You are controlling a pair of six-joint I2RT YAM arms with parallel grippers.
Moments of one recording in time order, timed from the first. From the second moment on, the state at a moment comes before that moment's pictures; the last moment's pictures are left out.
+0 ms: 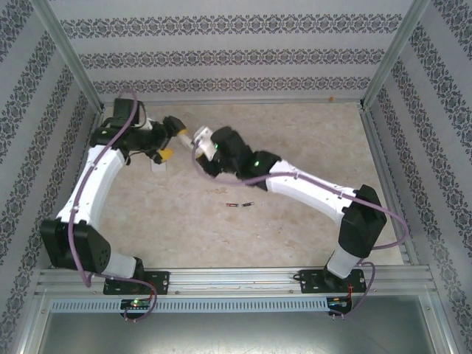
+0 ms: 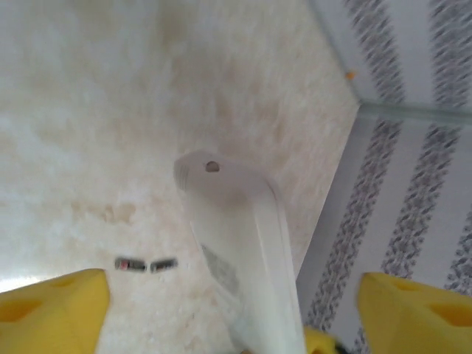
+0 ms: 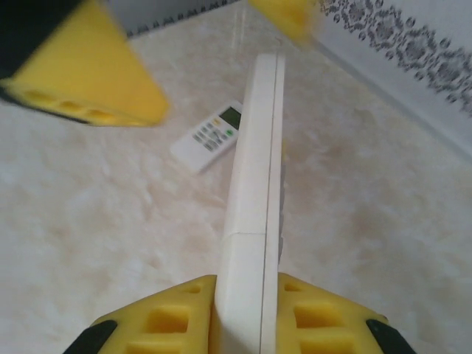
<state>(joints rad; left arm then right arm) -0.04 1.41 1.41 -0.82 0.55 -0.91 0.86 1.70 1.49 -0.36 -0.02 0.01</state>
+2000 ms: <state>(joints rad) 0.02 1.37 1.05 0.13 0.61 -1.07 0.71 1.77 1.11 0.19 -0.52 1.33</state>
